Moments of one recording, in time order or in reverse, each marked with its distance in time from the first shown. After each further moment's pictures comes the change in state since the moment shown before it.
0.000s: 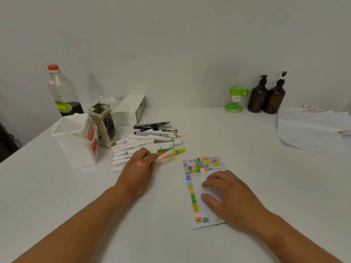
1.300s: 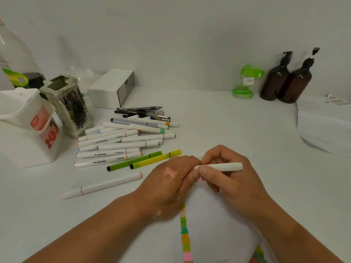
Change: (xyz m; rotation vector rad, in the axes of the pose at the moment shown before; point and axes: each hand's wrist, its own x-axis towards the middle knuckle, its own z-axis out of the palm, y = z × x) left_hand 0.035 0.075 0.051 -0.423 -0.253 0.104; right_hand 0.076 0.020 -0.004 0.956 0.128 0.026
